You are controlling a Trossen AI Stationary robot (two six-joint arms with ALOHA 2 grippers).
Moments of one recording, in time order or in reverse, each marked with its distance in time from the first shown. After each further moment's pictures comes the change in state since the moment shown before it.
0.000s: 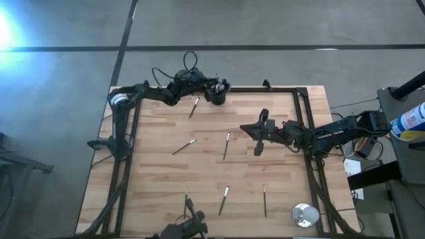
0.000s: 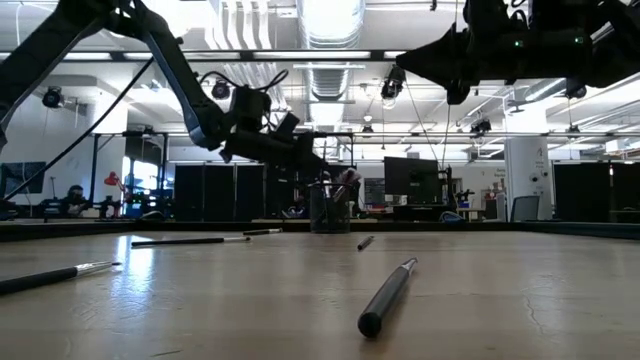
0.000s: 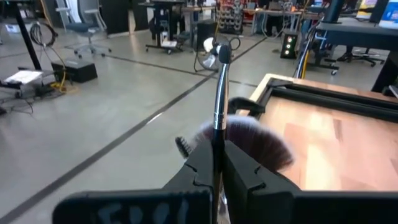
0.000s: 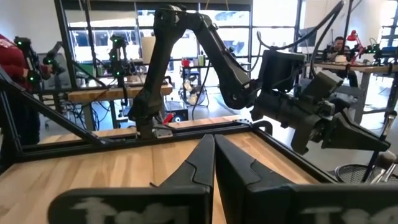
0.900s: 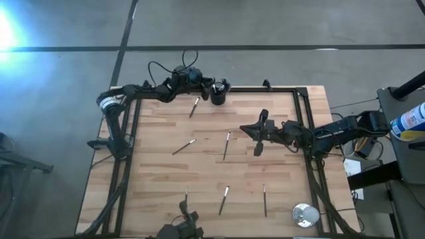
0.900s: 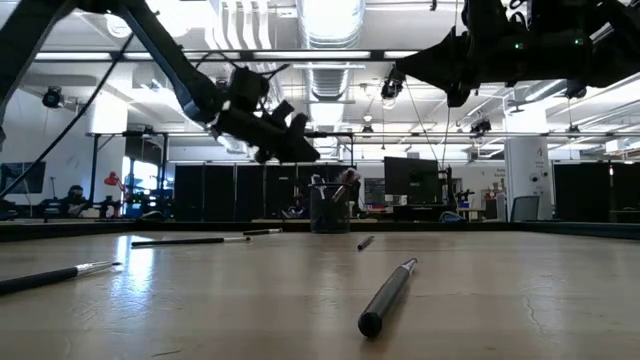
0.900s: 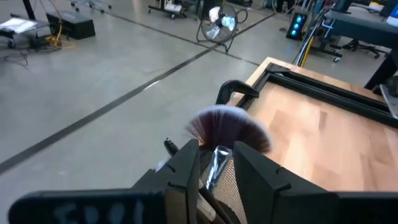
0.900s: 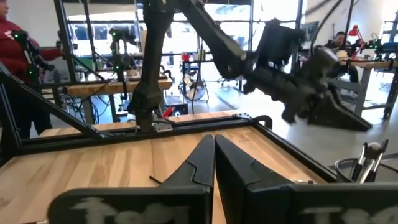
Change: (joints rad) left arm 0.000 -0.166 0.000 -0.314 -0.015 -0.082; right arm 0.000 0.000 0.000 -0.027 -0.001 0.003
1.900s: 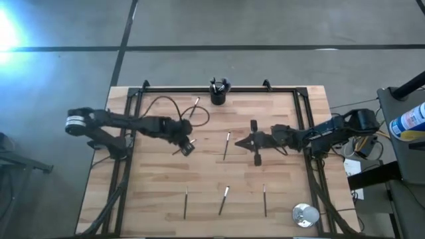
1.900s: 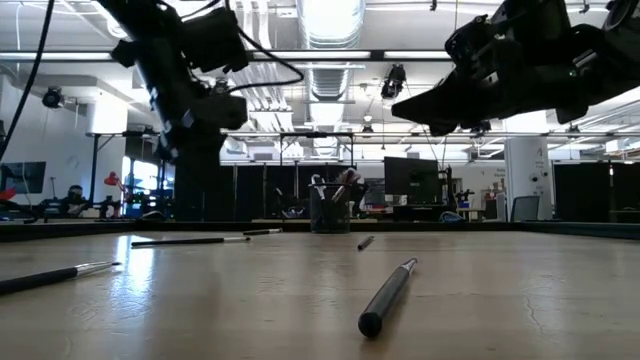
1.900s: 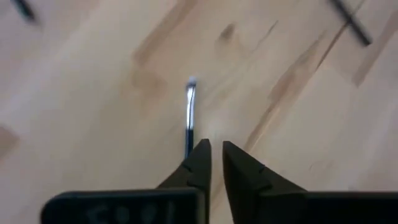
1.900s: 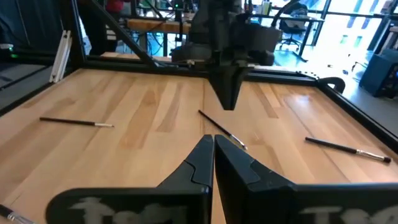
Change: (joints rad) left arm -0.611 -0.409 -0.253 -0.990 -0.321 -0.505; right arm -0.010 0.180 -0.006 -0.025 -0.272 -0.100
